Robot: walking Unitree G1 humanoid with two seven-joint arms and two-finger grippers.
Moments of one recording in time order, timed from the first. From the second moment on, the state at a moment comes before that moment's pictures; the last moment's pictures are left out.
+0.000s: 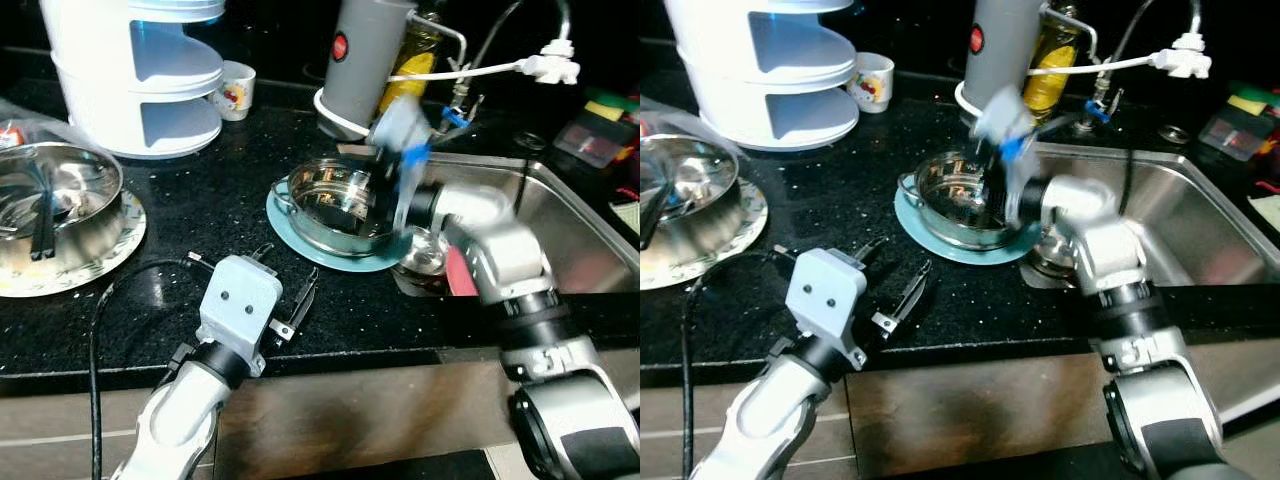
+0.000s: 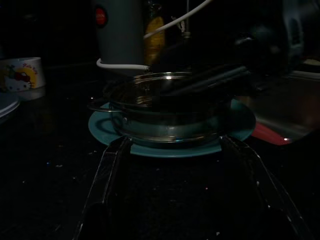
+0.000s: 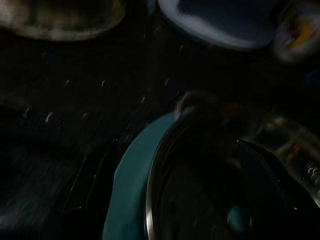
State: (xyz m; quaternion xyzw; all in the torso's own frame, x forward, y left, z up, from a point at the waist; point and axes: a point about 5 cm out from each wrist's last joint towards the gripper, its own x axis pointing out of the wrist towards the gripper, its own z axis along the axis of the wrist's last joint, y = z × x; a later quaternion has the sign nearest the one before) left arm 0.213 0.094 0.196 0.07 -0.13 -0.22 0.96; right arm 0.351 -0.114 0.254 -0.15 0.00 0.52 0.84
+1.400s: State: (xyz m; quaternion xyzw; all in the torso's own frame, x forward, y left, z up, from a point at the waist) left arm 0.211 0.098 0.194 0.07 -0.12 -0.21 0.97; right arm 0.322 -0.129 0.254 -0.22 0.09 0.55 0.80
